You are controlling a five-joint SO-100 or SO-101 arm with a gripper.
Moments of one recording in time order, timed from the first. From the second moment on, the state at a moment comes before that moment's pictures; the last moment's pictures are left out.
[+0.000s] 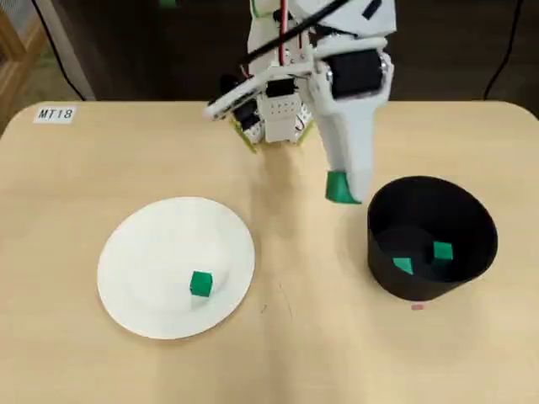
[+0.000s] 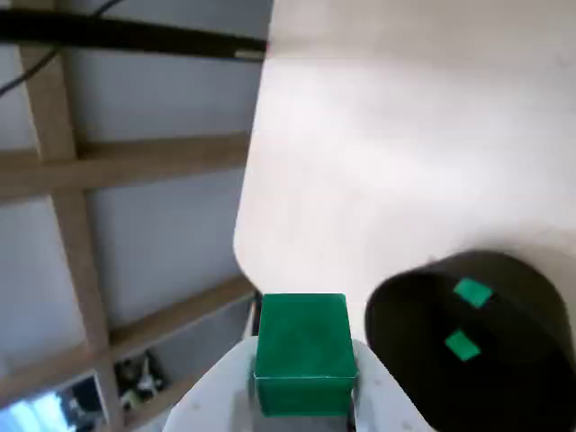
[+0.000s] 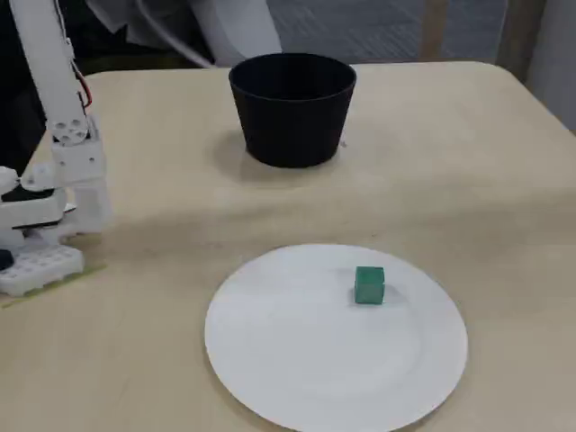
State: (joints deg) arm -19.8 99.4 52.7 87.6 -6.6
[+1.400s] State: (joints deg) arm -37.6 105.2 104.0 51.5 -2.6
